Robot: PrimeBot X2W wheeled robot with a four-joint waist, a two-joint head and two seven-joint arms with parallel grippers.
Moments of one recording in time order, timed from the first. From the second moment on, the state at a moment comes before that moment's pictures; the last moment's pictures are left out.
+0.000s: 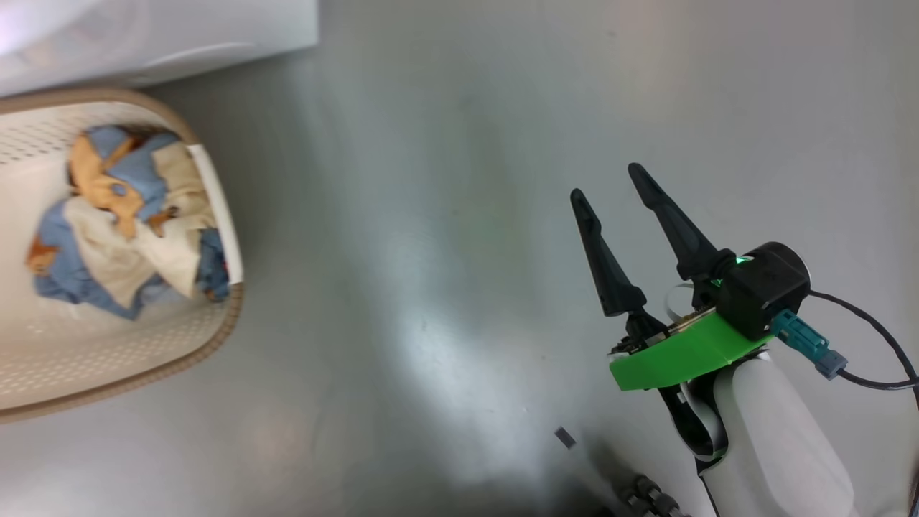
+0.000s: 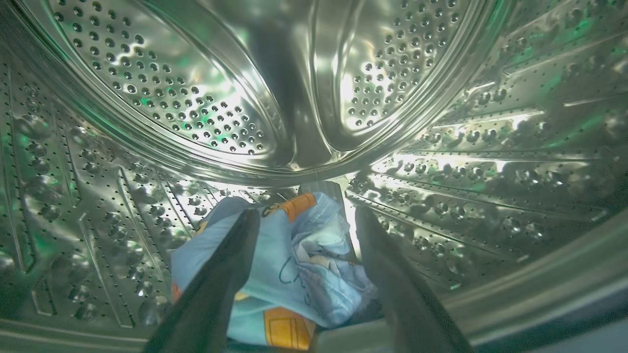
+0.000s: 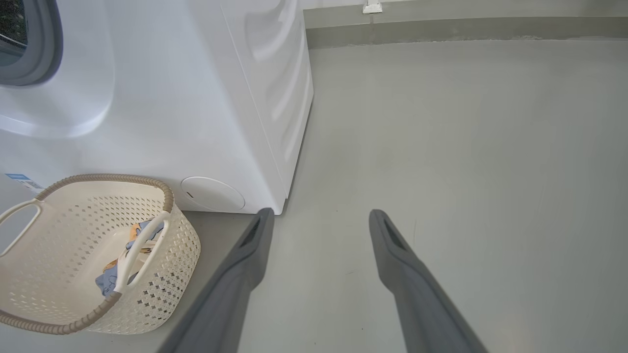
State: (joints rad) left arm -1.61 0.49 -0.31 1.20 -0.42 -0.13 -0.24; right arm -0.41 -0.05 0.20 0.12 0.19 0.13 -0.26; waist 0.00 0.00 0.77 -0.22
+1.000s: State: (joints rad) left arm -0.77 0.44 -0.38 0.63 -0.63 -0.09 -0.26; right arm -0.23 -0.12 0.14 0.17 0.17 0.13 -0.26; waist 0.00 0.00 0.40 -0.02
